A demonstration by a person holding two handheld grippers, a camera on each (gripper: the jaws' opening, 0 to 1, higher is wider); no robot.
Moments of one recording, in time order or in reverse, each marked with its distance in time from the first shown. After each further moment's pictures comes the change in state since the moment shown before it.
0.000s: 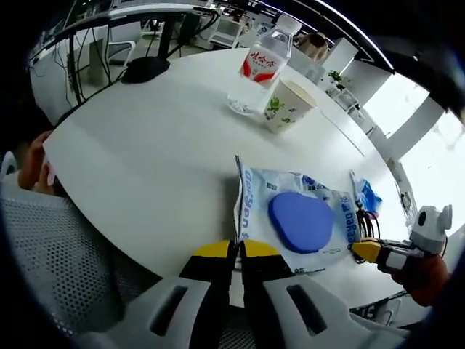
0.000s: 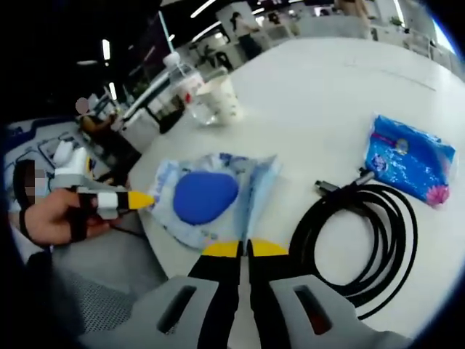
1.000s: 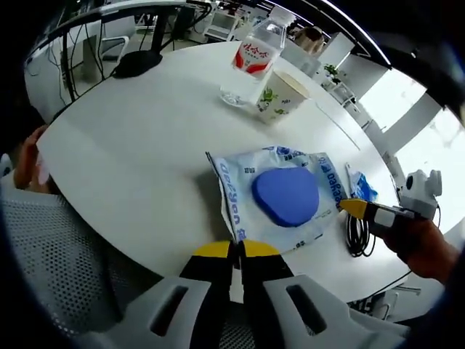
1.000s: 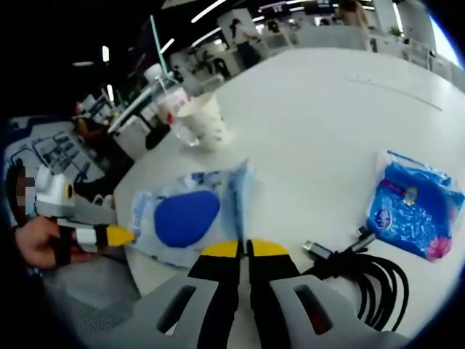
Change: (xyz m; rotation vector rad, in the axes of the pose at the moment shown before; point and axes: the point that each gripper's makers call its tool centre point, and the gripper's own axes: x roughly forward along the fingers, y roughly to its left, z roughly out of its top) left arm -0.001 -0.008 -0.007 0.014 0.042 -0.029; right arm 0.028 -0.022 0.045 -0.025 -0.047 -0.035
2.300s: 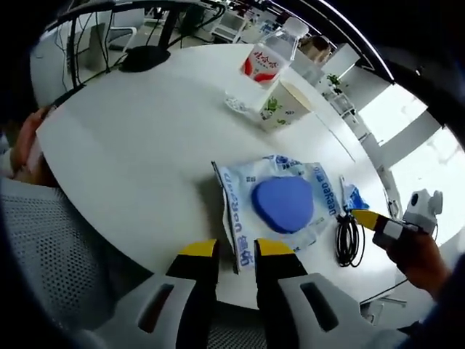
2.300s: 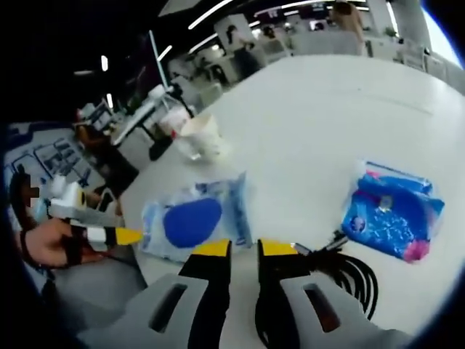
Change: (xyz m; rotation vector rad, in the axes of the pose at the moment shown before) left arm -0.004 -0.002 0.006 -0.078 -0.001 -0.039; right arm -0.023 -0.003 0.019 0.004 -0.026 -0.003
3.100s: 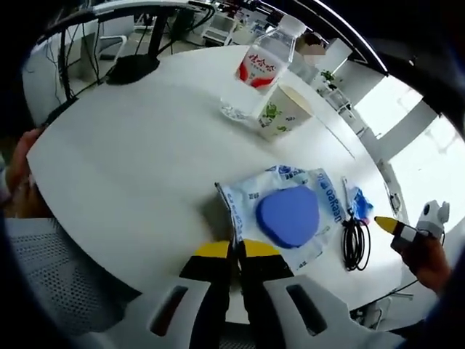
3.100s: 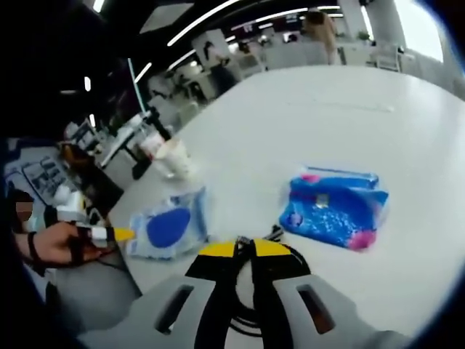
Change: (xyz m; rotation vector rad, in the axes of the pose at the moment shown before) left arm 0.012 0.003 0.019 0.044 -0.019 -0.018; right arm -0.054 -0.043 0.004 0.072 -0.096 -0.102
